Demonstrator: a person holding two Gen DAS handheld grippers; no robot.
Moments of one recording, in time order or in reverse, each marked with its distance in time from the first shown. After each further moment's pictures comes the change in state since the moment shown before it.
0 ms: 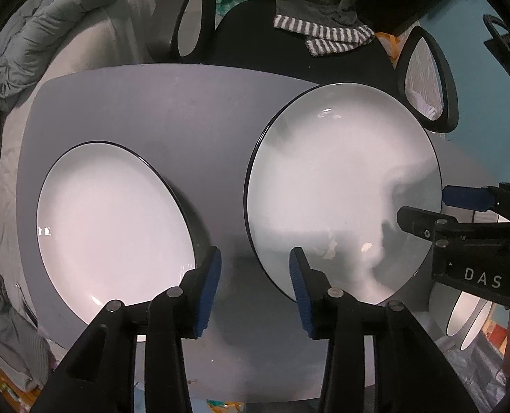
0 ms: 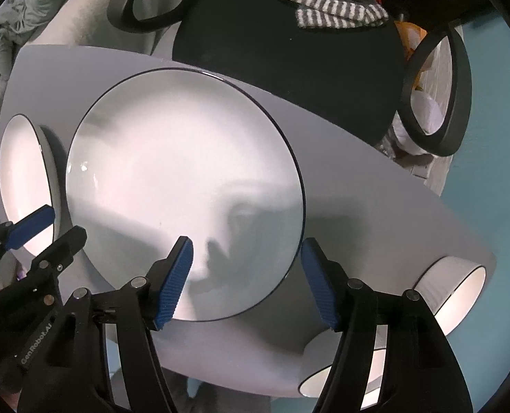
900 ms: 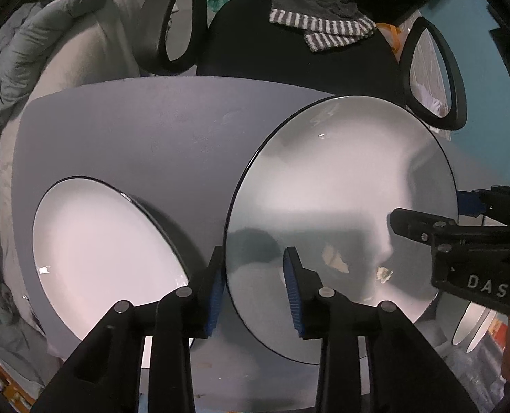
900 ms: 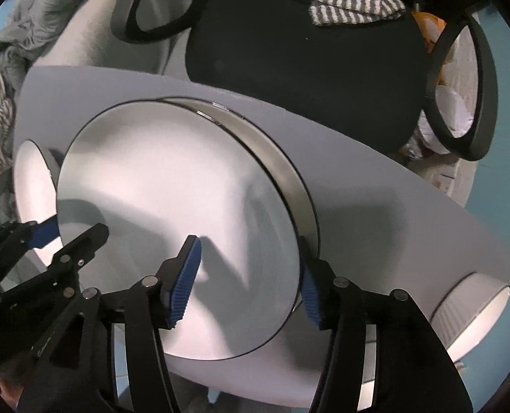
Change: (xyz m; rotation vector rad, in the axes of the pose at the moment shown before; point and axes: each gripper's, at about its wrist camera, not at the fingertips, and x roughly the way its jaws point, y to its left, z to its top) left arm 0.023 -0.007 0.031 0.041 0.040 0.024; right arm 0.009 -0.003 0.021 0.026 0.012 0.111
